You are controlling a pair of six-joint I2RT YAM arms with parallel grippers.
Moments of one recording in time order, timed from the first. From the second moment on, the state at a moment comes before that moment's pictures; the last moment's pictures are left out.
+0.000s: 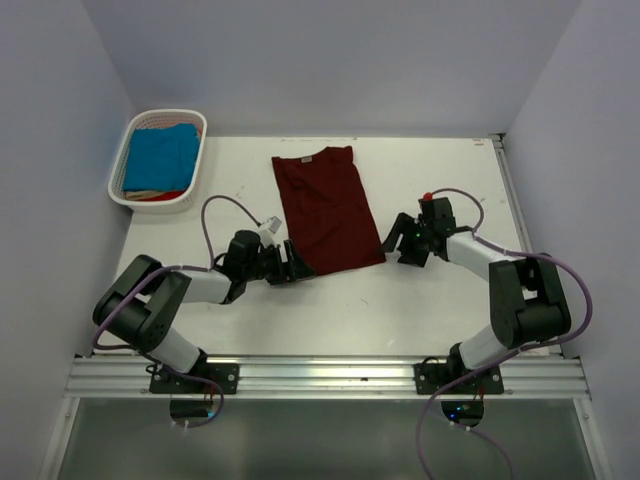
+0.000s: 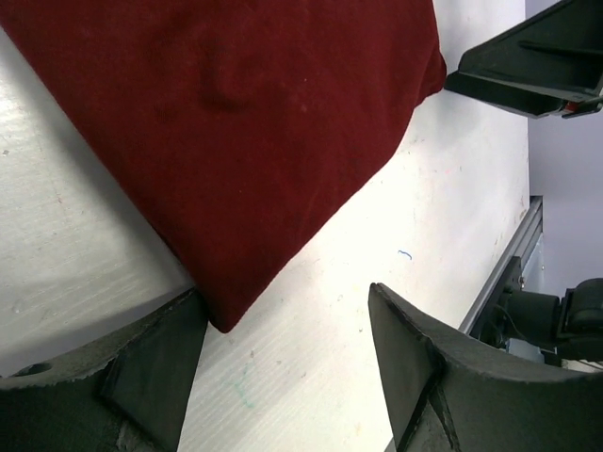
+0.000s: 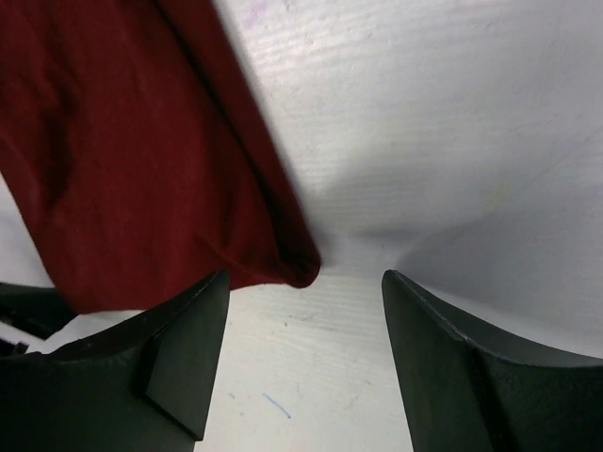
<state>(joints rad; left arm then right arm) -0.47 1.56 0.44 0.51 0.47 -0.72 0.20 1.56 0.80 -0.21 -0.24 0.62</state>
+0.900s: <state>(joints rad) -0.47 1.63 0.42 0.64 0.51 -0.76 0.14 1.59 0.70 0.00 -0.39 0.70</state>
